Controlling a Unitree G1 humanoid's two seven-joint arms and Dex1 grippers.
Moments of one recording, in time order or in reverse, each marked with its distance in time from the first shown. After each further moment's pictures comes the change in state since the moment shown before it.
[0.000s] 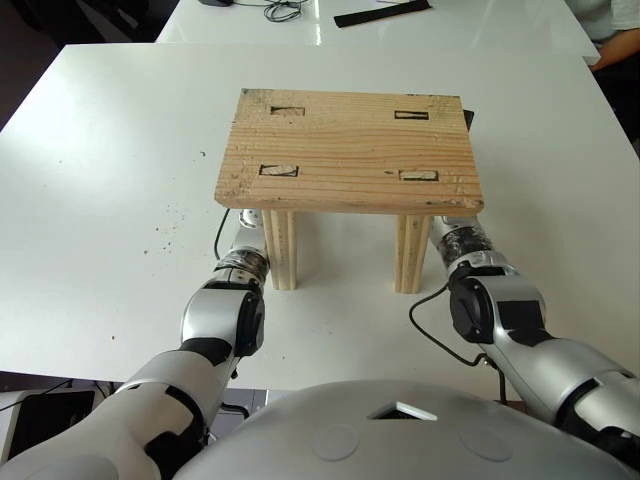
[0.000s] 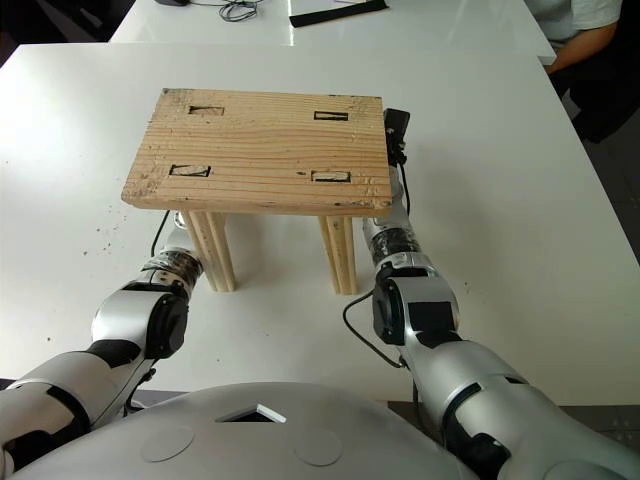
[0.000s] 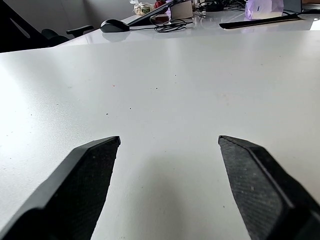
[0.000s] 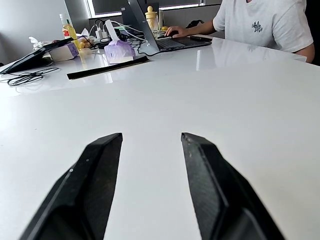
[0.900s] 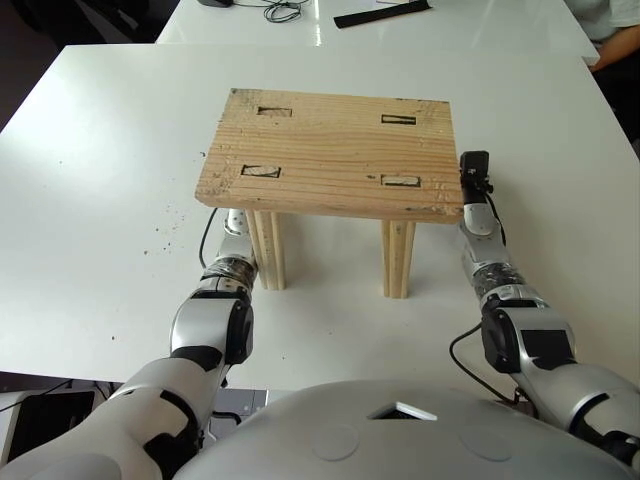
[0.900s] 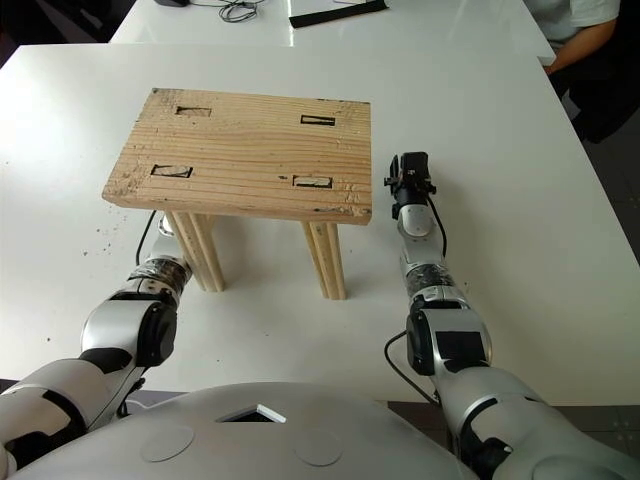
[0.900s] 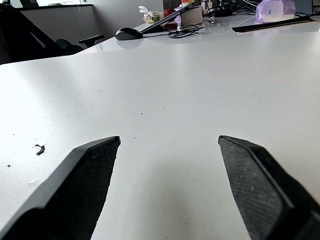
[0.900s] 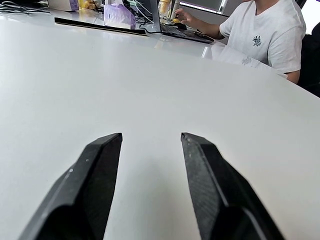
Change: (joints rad) left arm 0.056 0.050 0.005 -0.041 -0.004 -0.027 -0.010; right arm 0.237 -0.179 0.073 -0.024 -0.099 -0.137 0.108
